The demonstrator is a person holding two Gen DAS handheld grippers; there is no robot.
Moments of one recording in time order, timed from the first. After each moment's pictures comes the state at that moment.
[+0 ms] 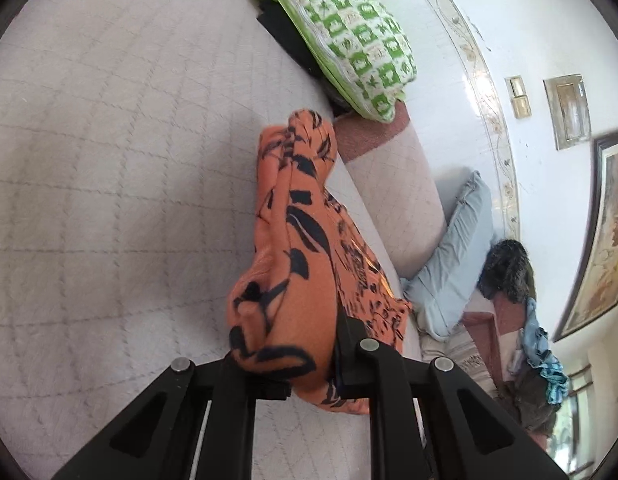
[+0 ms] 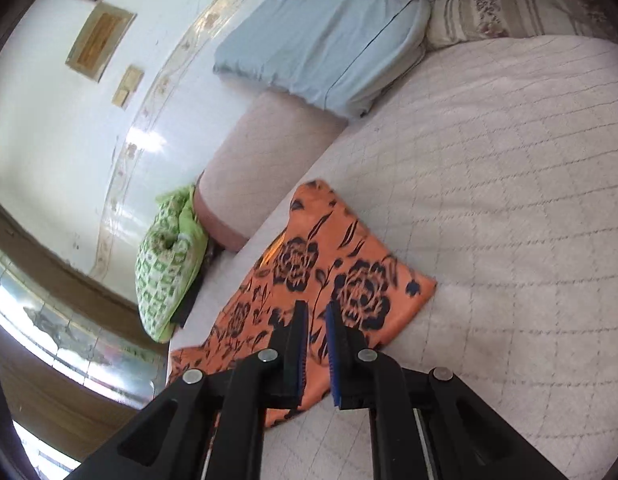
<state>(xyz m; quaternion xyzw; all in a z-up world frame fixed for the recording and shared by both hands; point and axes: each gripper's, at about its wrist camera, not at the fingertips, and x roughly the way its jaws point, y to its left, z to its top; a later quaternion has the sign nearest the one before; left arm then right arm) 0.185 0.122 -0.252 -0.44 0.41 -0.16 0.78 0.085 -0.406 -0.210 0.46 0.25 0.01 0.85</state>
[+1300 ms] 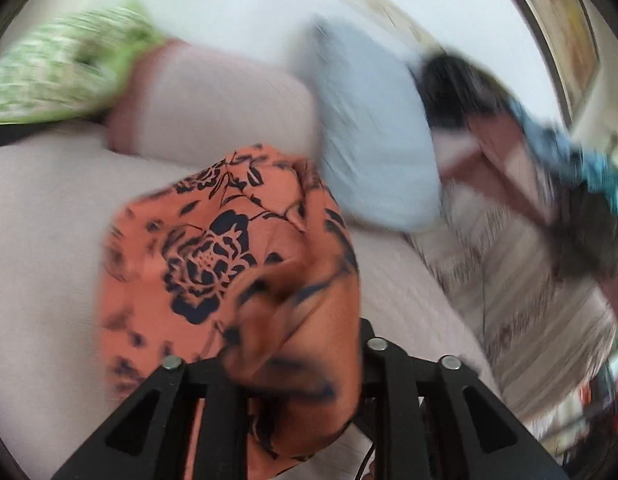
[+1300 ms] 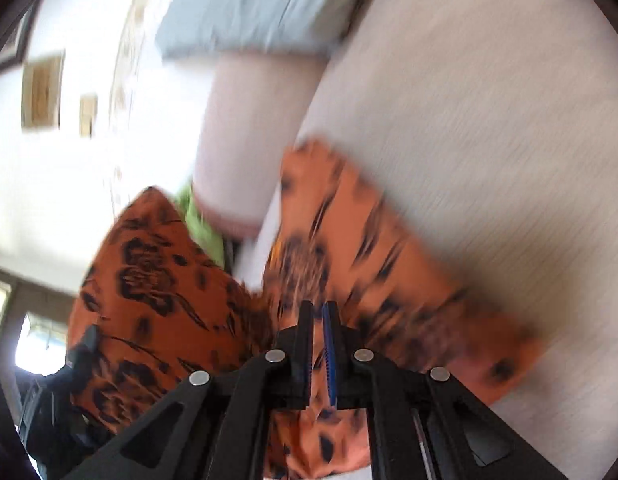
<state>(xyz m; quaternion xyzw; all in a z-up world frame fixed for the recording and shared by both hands) 0.238 -0.256 -0.146 -0.09 0.42 -0.34 0.84 0.168 -0.464 -0.295 0.61 0.25 0.05 0.75</state>
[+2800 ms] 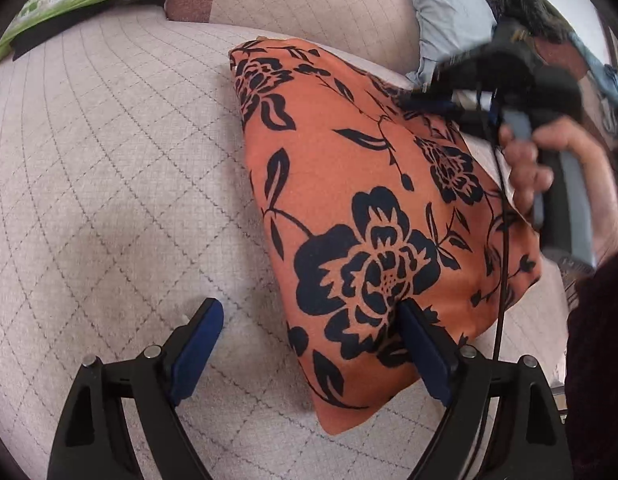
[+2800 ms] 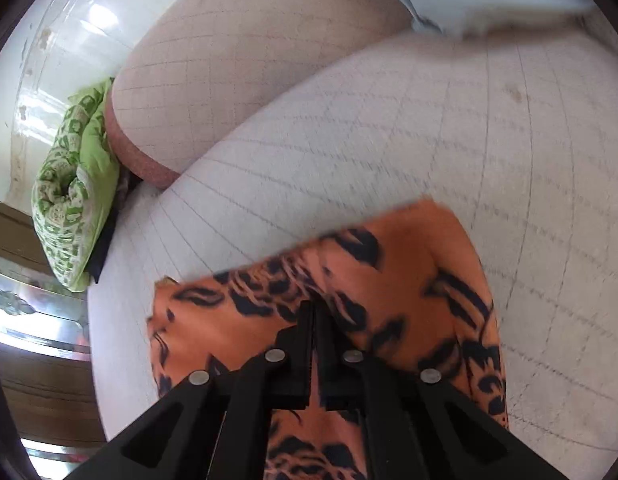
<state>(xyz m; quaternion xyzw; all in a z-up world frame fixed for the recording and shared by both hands) 0.222 -0.149 -0.270 -0.04 0.55 -0.27 0.79 0.385 -0.394 -0.208 0.31 0.46 0.02 0.83</state>
